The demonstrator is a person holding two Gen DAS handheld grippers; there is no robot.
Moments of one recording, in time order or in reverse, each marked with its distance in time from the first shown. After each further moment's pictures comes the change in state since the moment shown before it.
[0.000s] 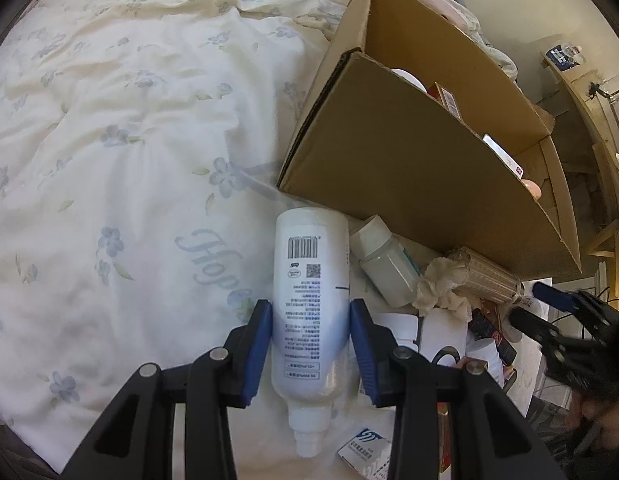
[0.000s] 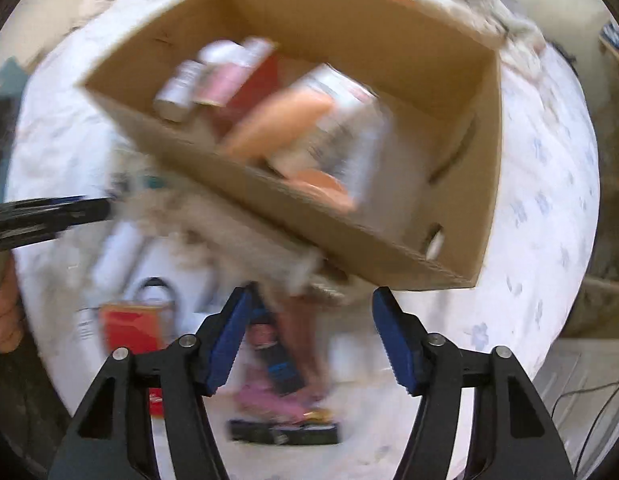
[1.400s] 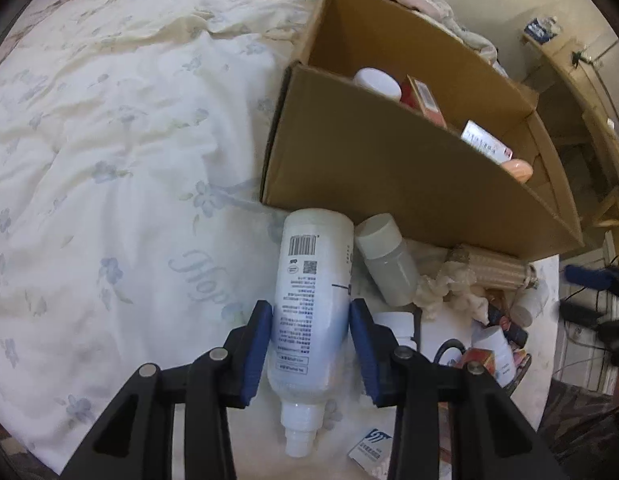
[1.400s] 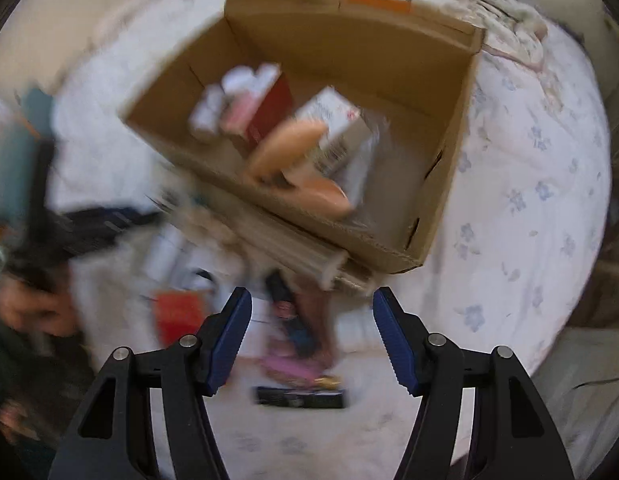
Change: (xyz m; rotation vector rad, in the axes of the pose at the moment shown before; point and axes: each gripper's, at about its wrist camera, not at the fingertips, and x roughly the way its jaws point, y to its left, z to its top) left arm 0.013 -0.038 0.014 0.065 -0.057 0.039; right arm -0.036 0.047 -0.004 -0.145 -0.001 0.053
